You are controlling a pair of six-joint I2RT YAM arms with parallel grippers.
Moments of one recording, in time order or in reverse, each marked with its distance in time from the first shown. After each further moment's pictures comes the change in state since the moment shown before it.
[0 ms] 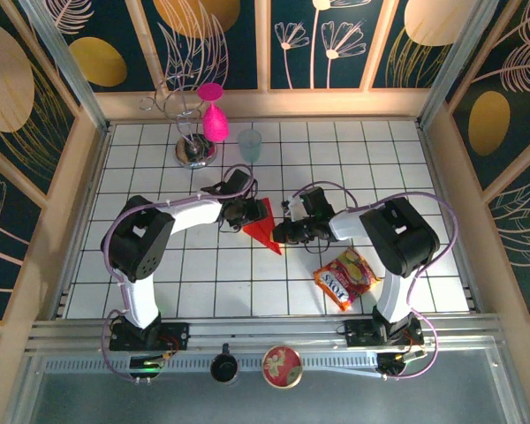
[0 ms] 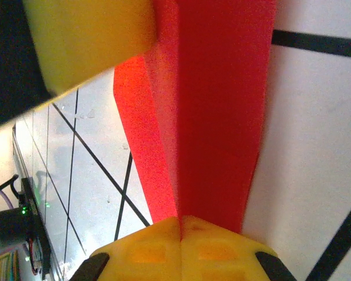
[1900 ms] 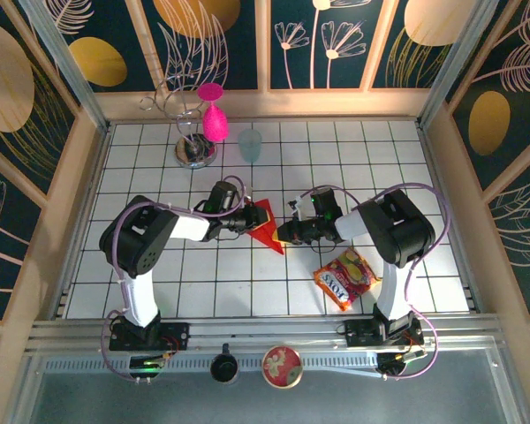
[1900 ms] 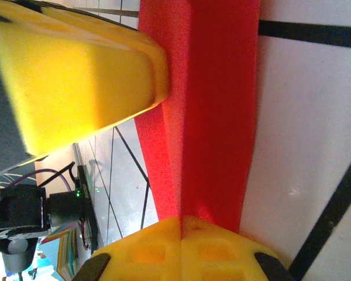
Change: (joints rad) left arm 0.072 0.025 -0.319 0.733 0.452 -0.067; right arm -0.094 0.078 -0.048 0.179 -0.227 0.061
